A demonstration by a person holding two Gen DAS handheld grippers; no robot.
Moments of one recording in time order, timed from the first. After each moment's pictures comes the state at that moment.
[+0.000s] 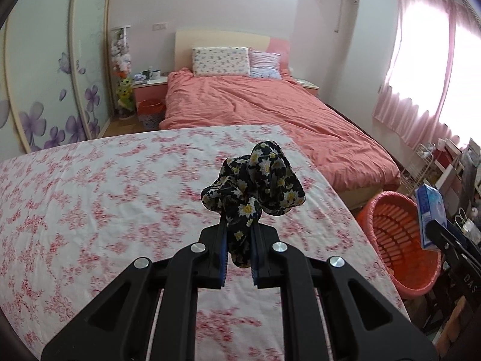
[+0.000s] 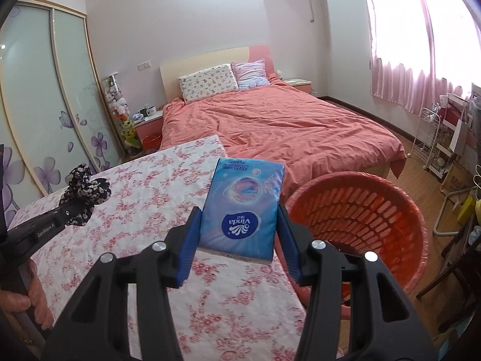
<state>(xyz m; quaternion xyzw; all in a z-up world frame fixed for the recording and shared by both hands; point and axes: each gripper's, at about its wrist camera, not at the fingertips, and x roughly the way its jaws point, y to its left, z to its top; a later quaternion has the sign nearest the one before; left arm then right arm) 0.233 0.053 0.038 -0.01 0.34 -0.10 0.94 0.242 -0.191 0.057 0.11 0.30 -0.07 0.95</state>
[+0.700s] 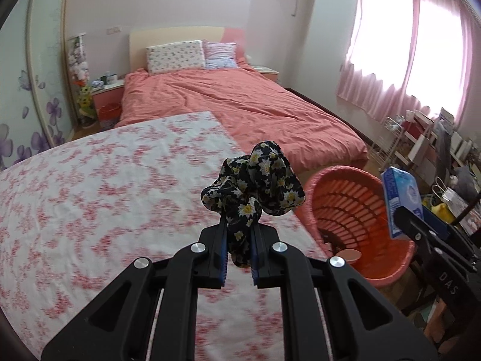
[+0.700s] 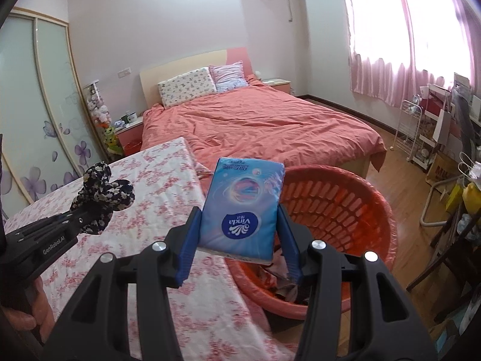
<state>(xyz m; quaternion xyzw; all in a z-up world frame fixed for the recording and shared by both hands) 0.217 -0.045 0.025 0.02 0.35 -0.18 0.92 0.216 -0.252 0.041 0.12 0.29 -0.11 0.94</state>
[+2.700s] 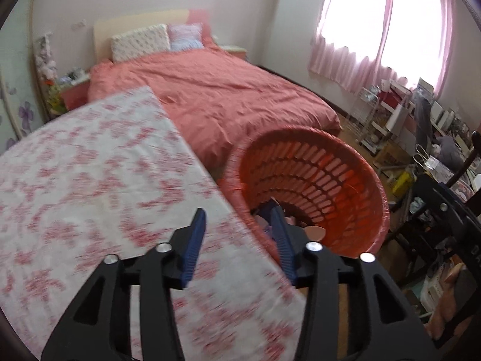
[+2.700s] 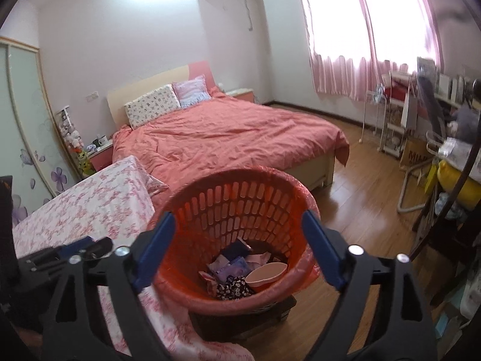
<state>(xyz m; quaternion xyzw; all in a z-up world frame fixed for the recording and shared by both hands) 0.179 -0.122 -0.006 0.04 0.37 -0.23 0.90 0.146 -0.340 0.026 0.14 0.25 -0.18 0.94</state>
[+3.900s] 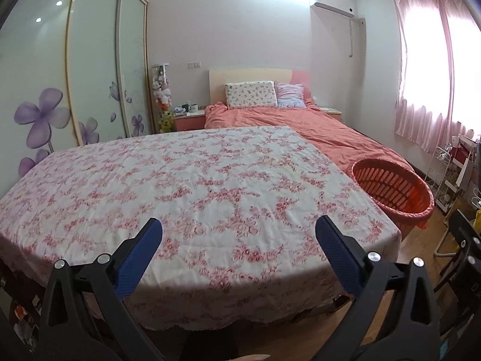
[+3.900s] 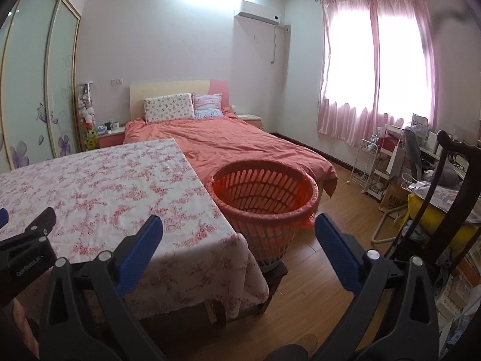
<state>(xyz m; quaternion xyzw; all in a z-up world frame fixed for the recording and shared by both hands) -0.003 0.040 0.007 0.01 0.24 0.01 0.97 -0.001 -0.160 0.040 0.02 0.22 -0.19 0.96</state>
